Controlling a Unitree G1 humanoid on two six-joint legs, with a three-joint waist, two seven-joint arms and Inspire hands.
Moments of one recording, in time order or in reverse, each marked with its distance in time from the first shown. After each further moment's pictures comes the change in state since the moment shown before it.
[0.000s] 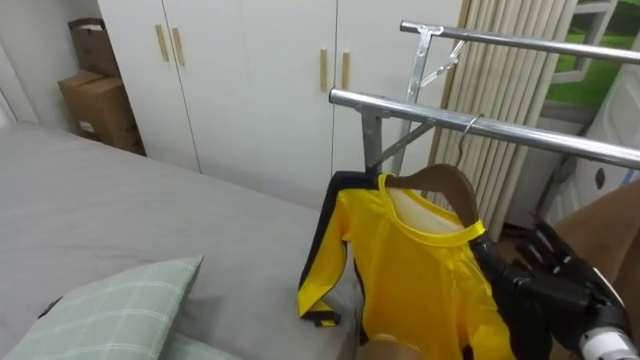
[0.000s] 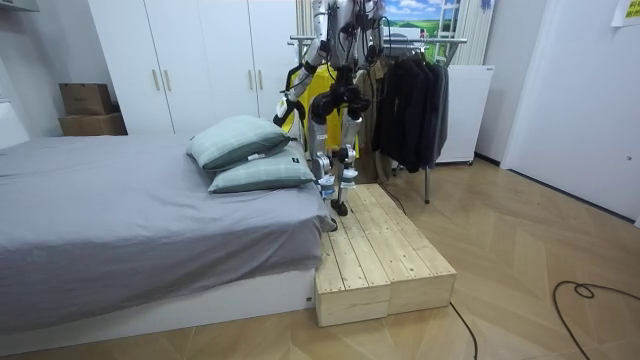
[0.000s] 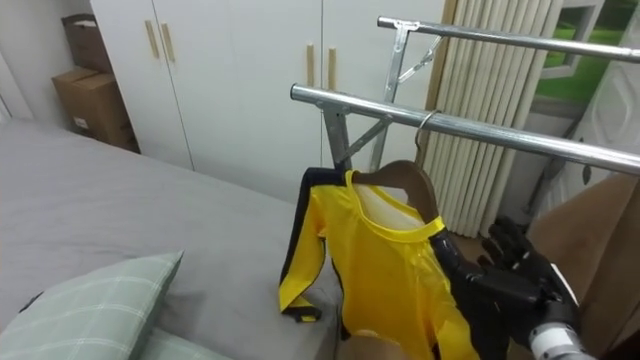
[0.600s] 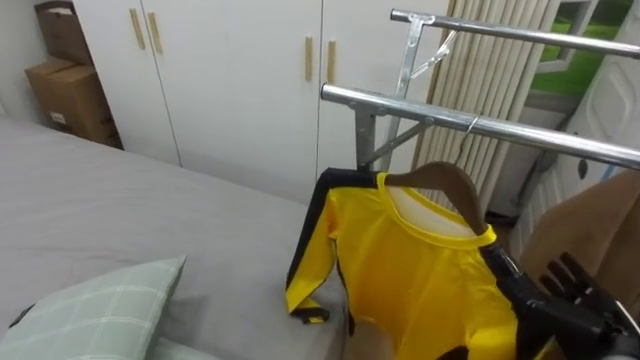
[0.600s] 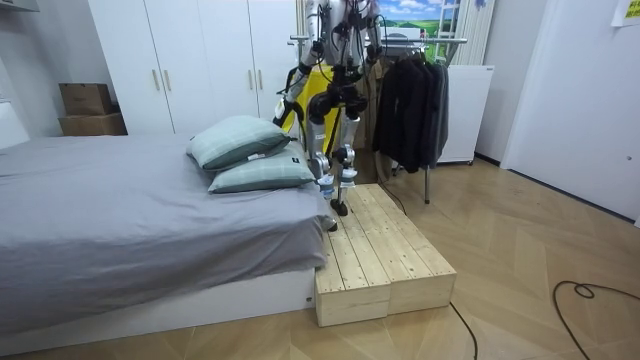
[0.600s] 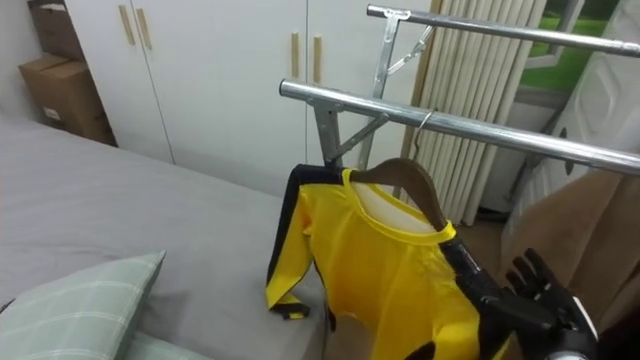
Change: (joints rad) left arm -0.003 -0.002 0.000 0.021 0.009 0.001 0.025; right arm 0.053 0.013 -0.038 0.020 -0.147 0.000 -0.066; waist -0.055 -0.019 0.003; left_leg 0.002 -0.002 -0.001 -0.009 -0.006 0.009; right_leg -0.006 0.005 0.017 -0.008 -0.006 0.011
